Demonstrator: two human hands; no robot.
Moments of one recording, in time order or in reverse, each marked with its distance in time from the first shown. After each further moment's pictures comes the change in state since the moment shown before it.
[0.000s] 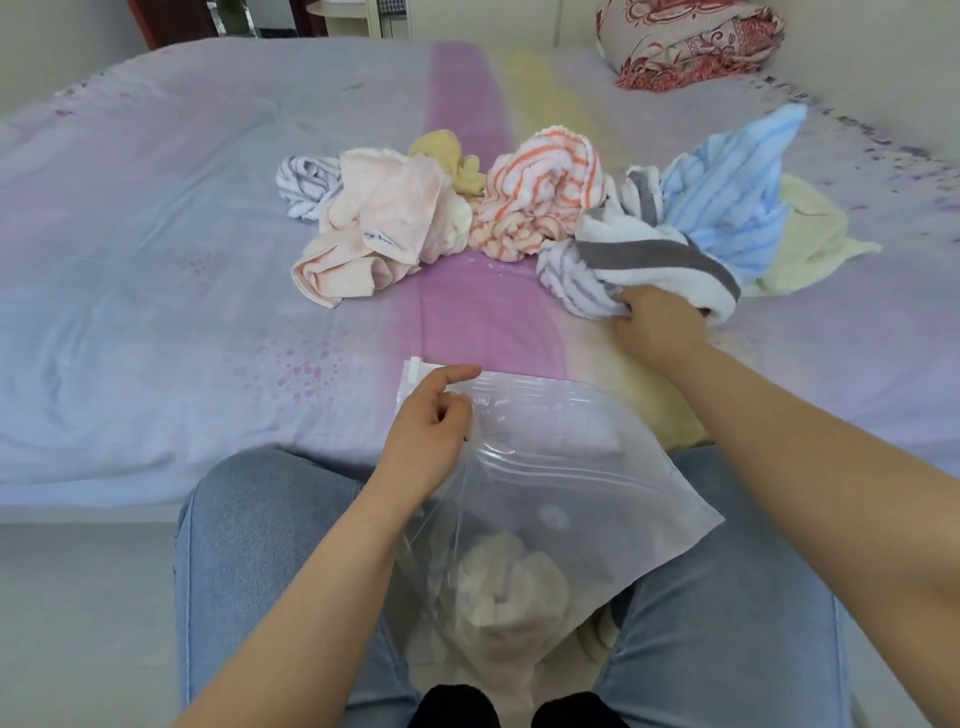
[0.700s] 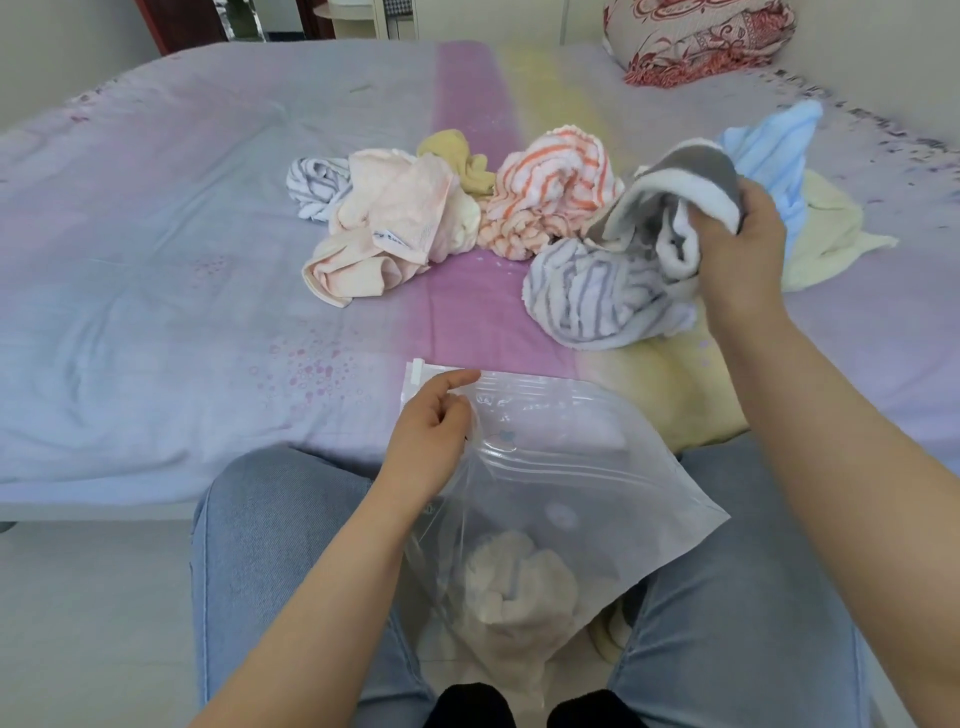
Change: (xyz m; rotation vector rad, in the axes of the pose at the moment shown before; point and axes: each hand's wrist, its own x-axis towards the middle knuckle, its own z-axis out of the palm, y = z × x) left_hand -0.001 -0.011 -0.003 -0.040 0.035 -0.027; right_hand -0.015 -0.033 -0.078 1.040 0.476 0.177
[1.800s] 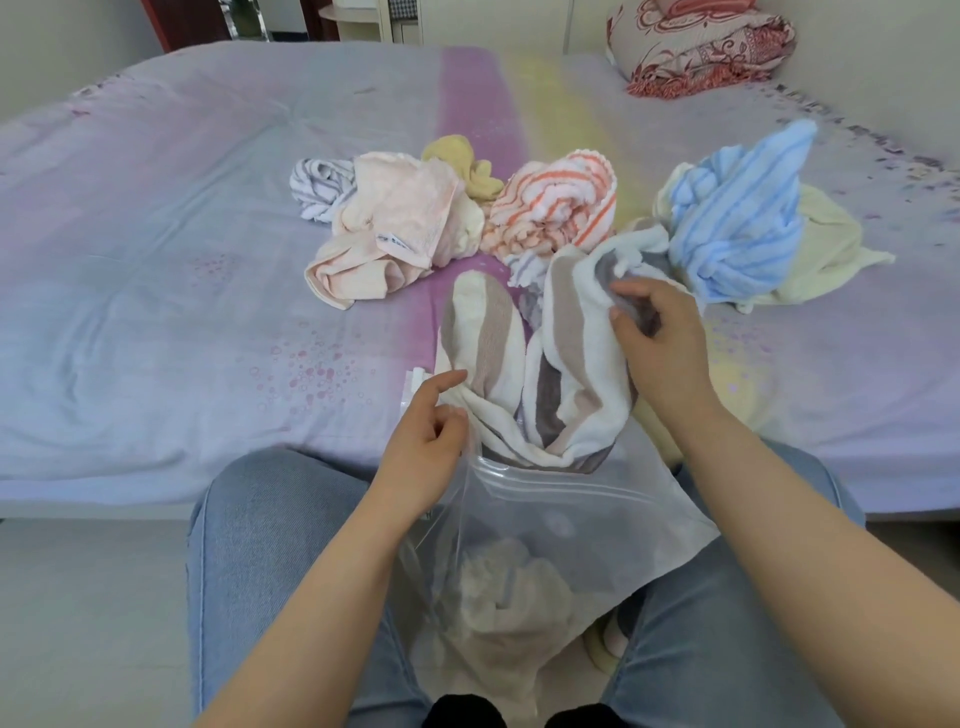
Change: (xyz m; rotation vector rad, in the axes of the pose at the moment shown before) left_hand -0.004 -0.005 -0.008 -0.010 -0.024 0.035; right_hand -0.061 0.041 0.023 -0.301 -0.234 -0.253
